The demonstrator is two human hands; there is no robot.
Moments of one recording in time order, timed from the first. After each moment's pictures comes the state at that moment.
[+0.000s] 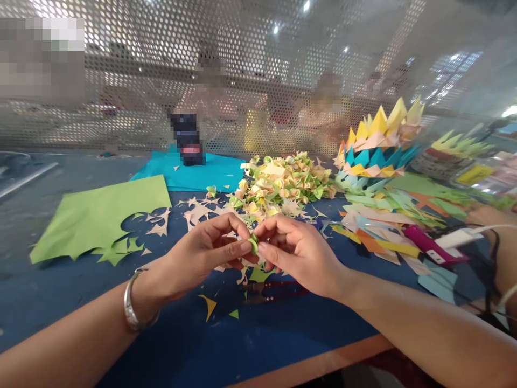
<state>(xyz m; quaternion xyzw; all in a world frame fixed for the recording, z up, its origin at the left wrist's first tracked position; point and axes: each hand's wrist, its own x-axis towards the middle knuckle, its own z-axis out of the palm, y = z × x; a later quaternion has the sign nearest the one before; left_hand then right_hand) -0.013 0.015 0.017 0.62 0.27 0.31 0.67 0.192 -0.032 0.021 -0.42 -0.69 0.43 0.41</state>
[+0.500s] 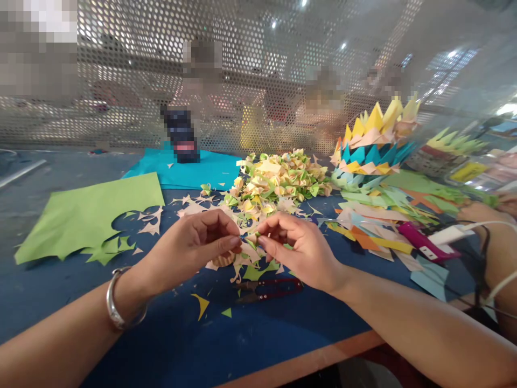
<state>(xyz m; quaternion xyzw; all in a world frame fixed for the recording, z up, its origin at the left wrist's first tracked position) -0.015 0.020 0.021 0.73 0.34 0.31 0.51 0.204 -0.029 0.010 -0.44 -0.71 0.34 0.44</state>
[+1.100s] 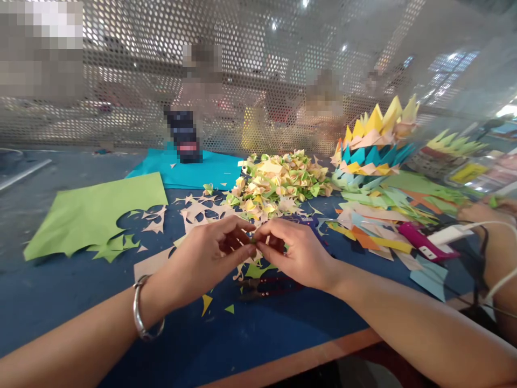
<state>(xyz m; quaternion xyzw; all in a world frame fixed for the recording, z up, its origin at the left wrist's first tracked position) -0.001 0.002 0.020 0.79 0.38 0.28 0.38 0.203 -0.025 0.008 -0.40 -0.80 0.21 0.38</state>
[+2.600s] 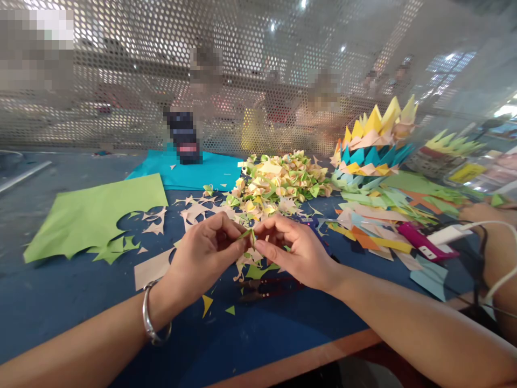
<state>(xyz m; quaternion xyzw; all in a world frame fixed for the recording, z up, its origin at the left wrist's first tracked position) 0.005 0.003 0.005 0.65 0.35 0.42 0.52 0.203 -0.030 0.005 -0.44 -0.72 0.34 0.41</state>
